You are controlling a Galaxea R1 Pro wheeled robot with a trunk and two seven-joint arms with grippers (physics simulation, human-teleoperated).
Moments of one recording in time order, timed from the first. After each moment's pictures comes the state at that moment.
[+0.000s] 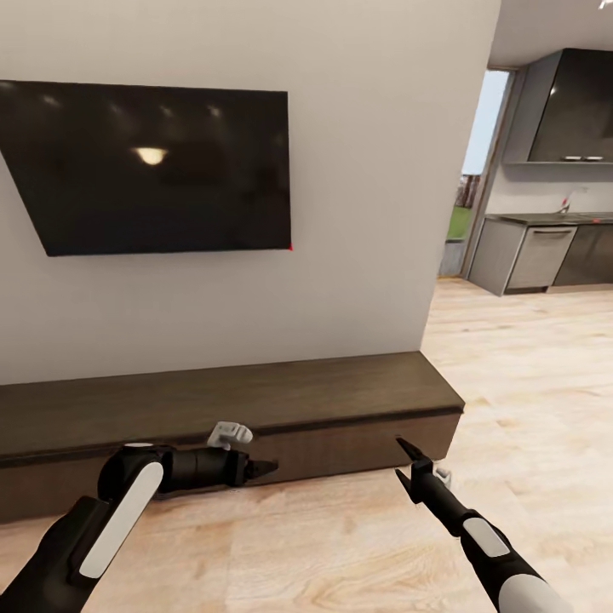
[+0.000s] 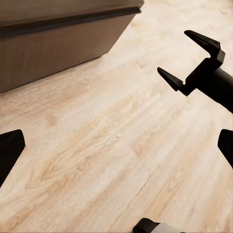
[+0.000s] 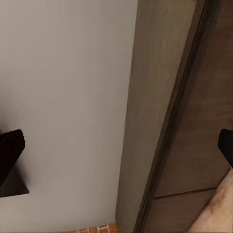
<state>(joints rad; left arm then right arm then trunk) -0.40 0.24 -0.26 -1.57 0.58 1.02 -0.37 -0.58 -0.08 -0.38 -0.36 -0.94 0.47 0.66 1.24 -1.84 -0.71</state>
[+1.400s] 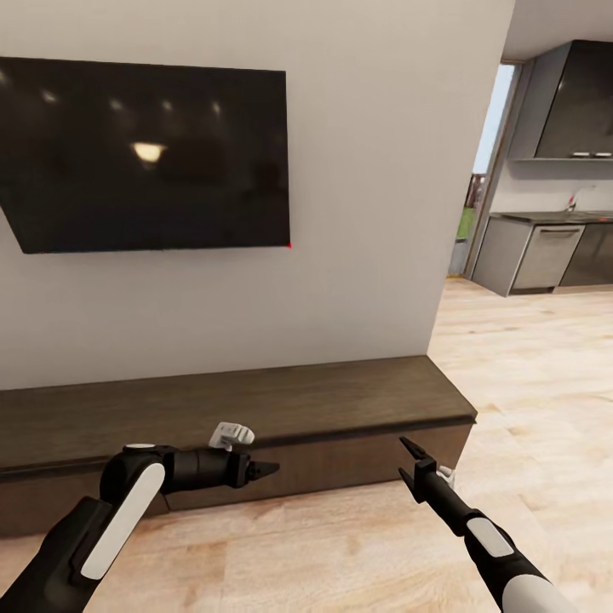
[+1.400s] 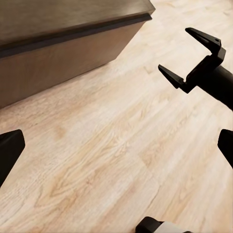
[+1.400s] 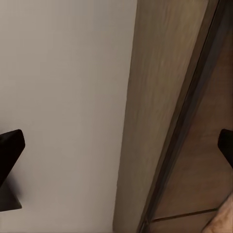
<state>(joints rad) -0.39 0.23 -0.27 -1.57 0.58 1.02 -0.36 -0.58 -0.09 -0.38 -0.36 -0.94 0.47 0.67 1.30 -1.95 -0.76</state>
